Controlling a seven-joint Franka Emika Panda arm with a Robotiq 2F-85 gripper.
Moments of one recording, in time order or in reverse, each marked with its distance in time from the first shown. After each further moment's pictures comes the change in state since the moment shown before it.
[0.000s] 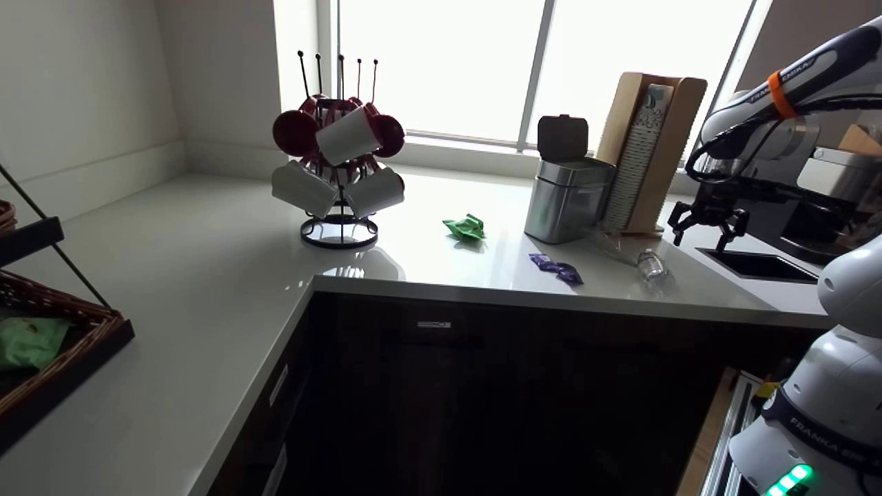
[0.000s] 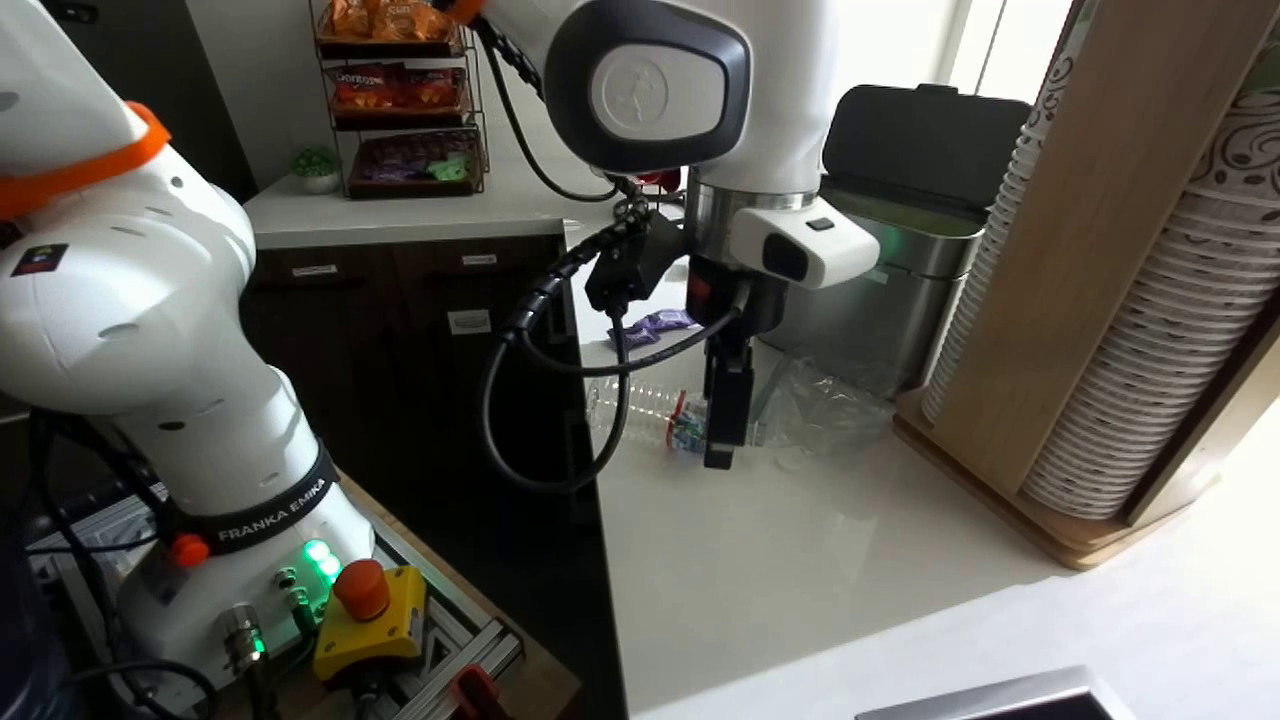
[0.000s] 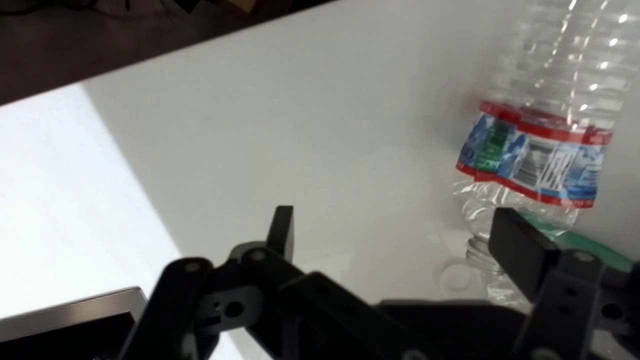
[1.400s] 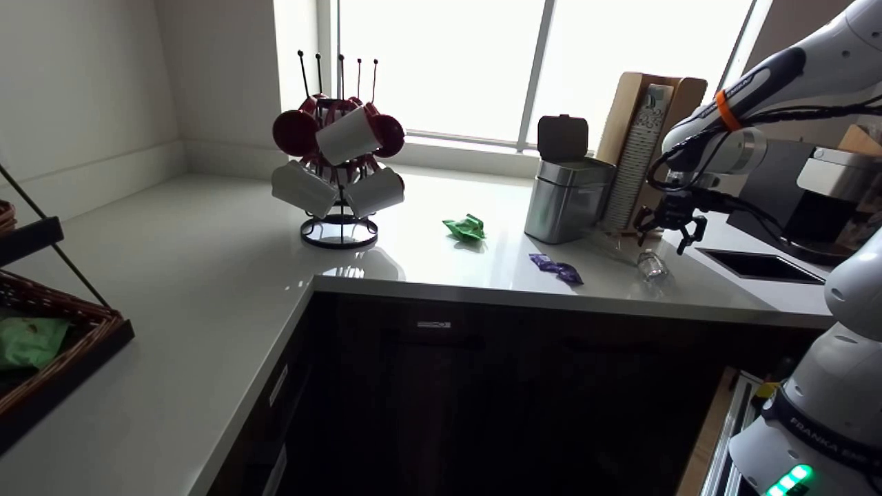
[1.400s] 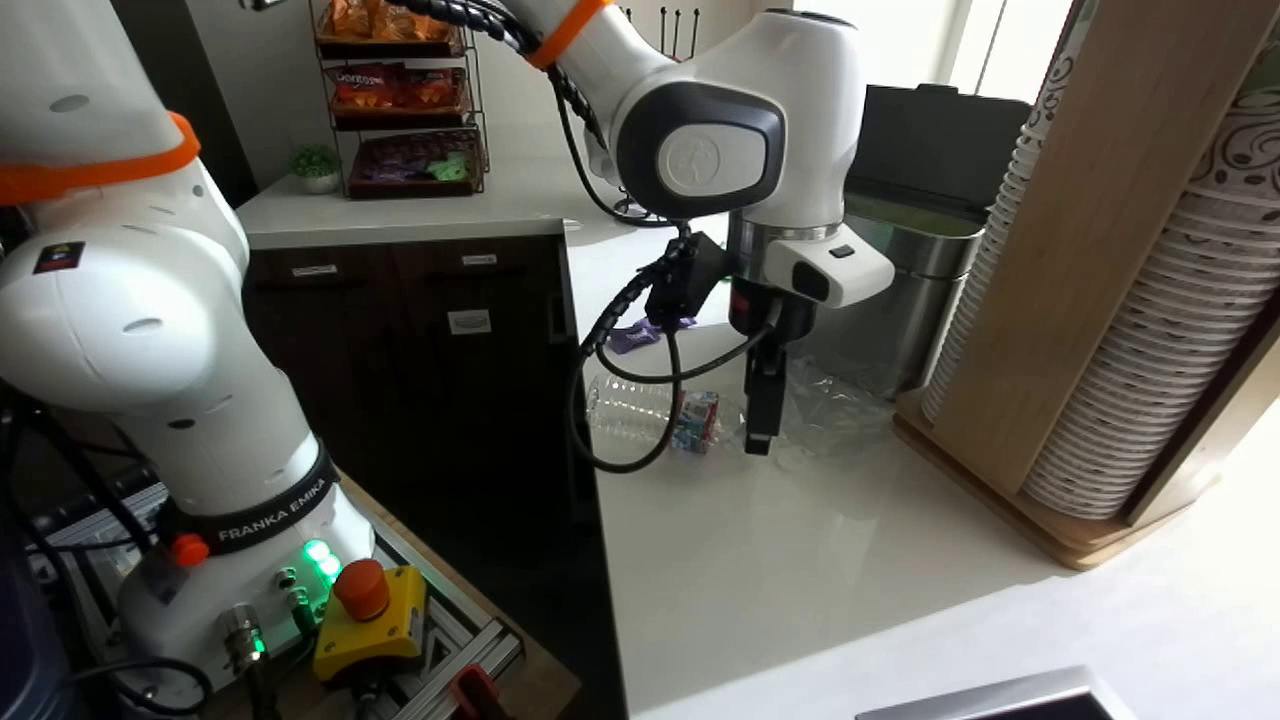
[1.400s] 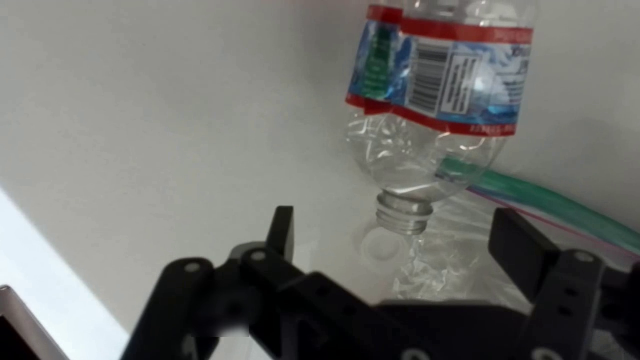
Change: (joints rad) arm 0.082 0.195 0.020 0.079 0.131 0.159 0.075
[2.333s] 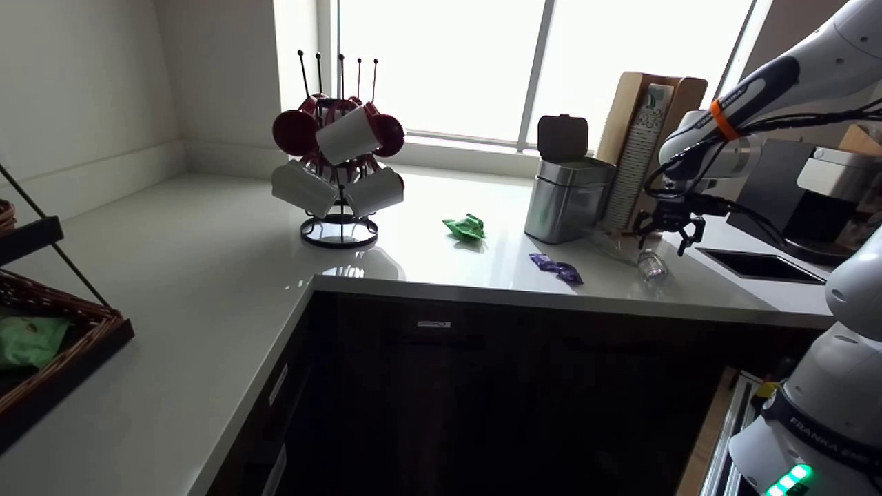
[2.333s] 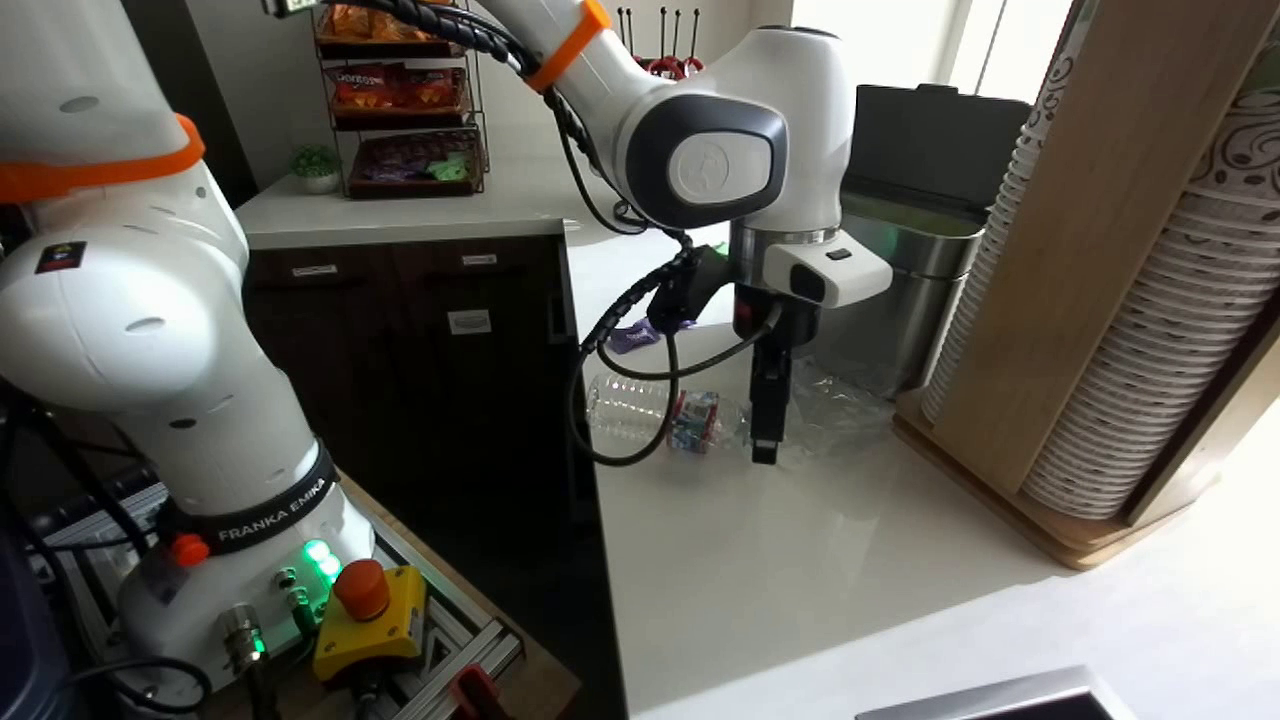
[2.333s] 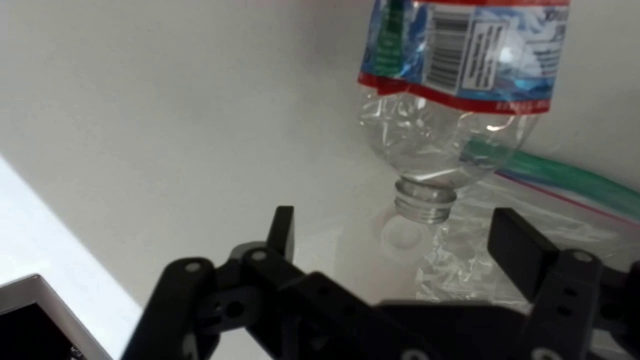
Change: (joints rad) arm 0.007 0.029 0.000 0.002 -0.112 0.042 0.142
